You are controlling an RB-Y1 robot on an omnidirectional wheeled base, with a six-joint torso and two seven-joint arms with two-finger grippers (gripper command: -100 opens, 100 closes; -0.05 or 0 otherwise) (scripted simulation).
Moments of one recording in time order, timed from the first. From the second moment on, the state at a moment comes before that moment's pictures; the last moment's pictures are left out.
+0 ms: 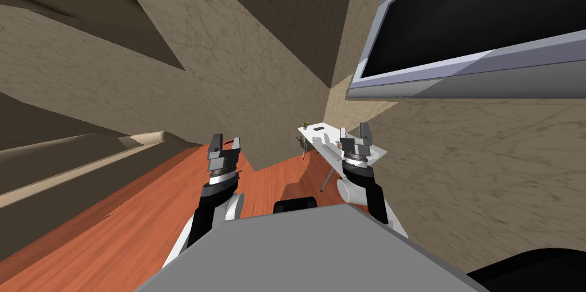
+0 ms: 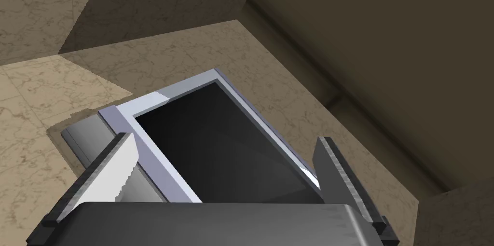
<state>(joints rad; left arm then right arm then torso) 0.51 -0.01 0.03 -2.34 -0.11 -0.55 -0.02 0.48 0.01 -0.05 -2.32 -0.09 -0.61 0.08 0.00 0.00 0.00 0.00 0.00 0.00</state>
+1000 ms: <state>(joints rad) 0.51 -0.01 0.03 -2.34 -0.11 -0.55 -0.02 0.39 -0.22 -0.19 -2.26 0.12 -0.57 -0.11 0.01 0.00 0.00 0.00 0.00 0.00</state>
